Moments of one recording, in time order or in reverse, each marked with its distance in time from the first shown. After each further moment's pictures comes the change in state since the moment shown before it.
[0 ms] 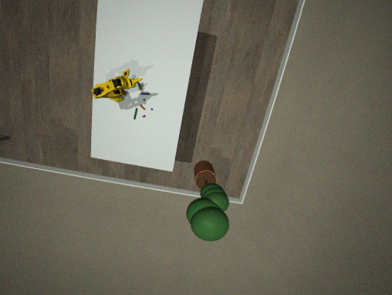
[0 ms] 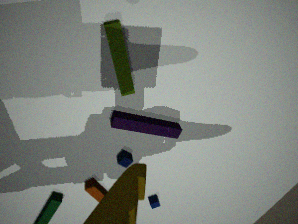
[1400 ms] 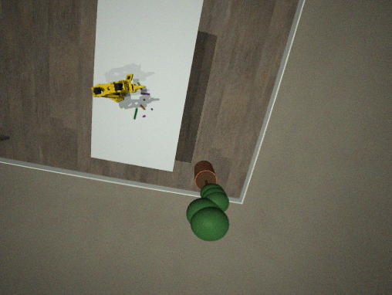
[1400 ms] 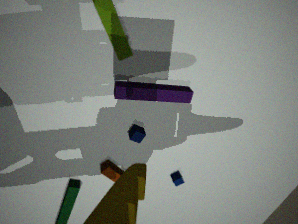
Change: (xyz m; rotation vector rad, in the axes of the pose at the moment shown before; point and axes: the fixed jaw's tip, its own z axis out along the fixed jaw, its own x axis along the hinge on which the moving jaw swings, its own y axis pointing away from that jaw) arm 0.026 0.001 -0.001 0.001 0.048 0.173
